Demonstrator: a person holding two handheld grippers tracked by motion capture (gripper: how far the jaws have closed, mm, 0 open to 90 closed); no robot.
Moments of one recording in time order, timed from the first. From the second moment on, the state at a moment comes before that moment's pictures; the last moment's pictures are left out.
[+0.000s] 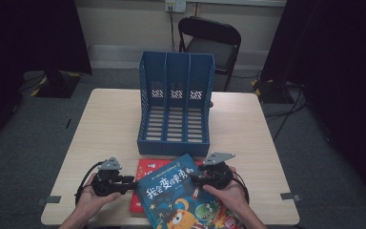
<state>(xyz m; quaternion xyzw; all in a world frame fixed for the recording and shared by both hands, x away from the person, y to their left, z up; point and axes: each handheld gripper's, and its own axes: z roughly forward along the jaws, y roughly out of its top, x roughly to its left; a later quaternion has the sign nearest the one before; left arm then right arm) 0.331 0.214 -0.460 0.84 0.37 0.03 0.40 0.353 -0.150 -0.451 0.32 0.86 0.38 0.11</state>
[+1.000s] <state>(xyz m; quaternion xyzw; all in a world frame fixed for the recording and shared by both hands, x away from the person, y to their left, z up) 0.384 0.185 -0.463 0.82 0.40 0.07 0.41 0.340 -0.178 -0.453 0.35 0.84 0.39 0.14</state>
